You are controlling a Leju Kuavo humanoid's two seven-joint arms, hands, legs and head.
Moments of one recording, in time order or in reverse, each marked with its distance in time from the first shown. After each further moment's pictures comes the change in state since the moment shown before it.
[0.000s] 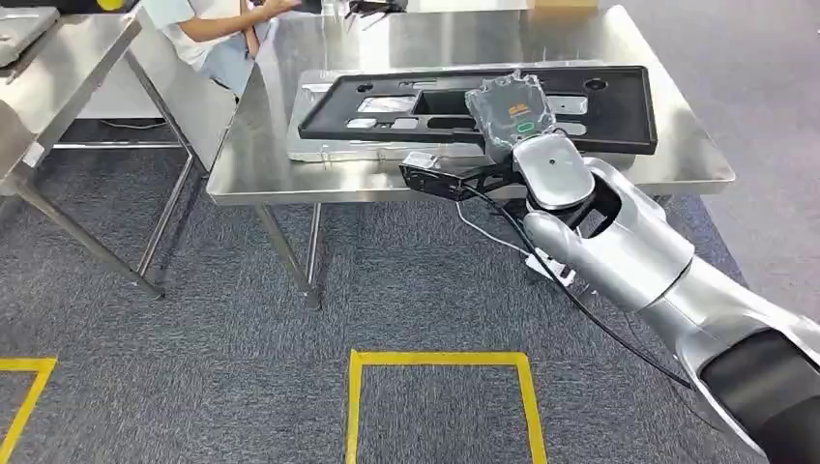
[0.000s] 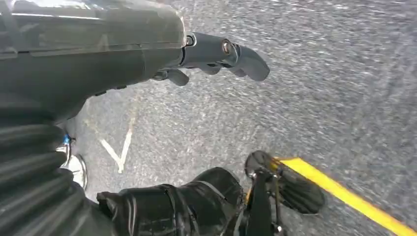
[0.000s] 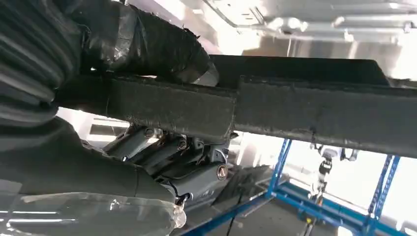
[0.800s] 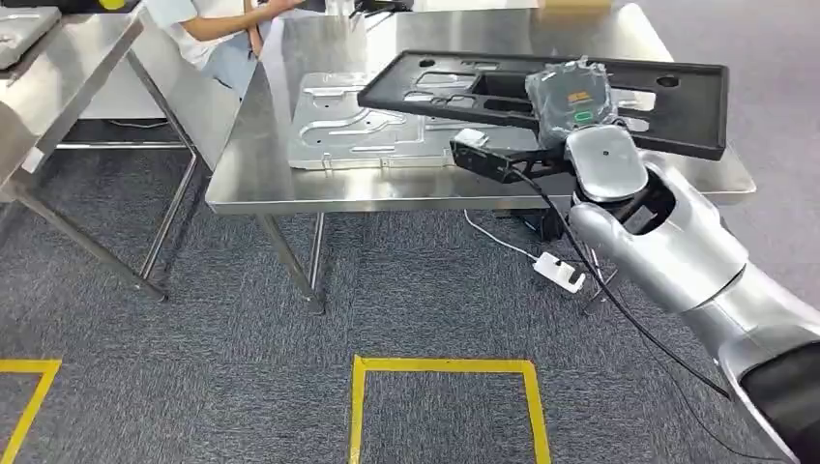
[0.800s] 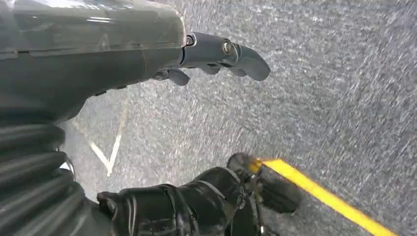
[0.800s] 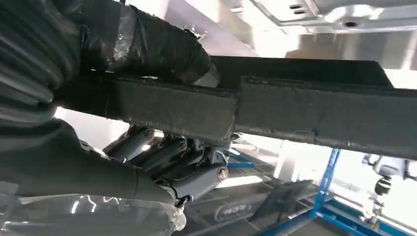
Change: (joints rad) left arm -0.001 -0.002 -0.003 0.000 -0.016 -0.003 -0.036; right arm 0.034 -0.116 -0.080 -0.085 0.010 0.061 0.066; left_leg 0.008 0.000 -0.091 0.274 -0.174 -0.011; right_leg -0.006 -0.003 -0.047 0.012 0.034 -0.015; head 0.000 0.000
